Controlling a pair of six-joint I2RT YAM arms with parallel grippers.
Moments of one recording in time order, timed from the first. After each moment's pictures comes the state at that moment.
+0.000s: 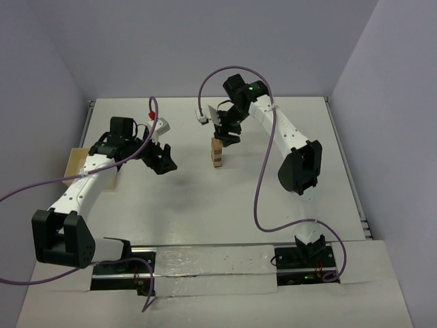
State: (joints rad) left arm -0.19 1.33 1.06 -0.56 0.70 0.37; right arm 0.49 2.16 2.26 -1.34 -0.50 -1.20
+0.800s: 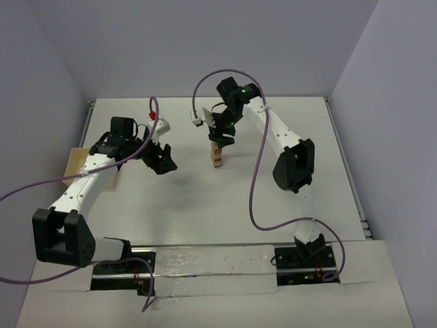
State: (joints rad) left arm -0.19 1.33 1.06 -0.56 0.70 0.38; right arm 0.52 2.23 2.29 -1.31 -0.51 -1.18
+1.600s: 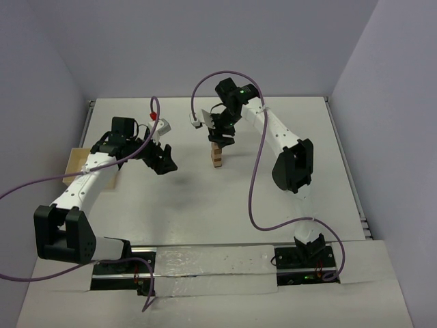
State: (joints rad) left arm -0.19 1.35 1.06 -0.56 0.71 0.38; right arm 0.53 2.23 2.29 -1.30 -0.47 -1.21
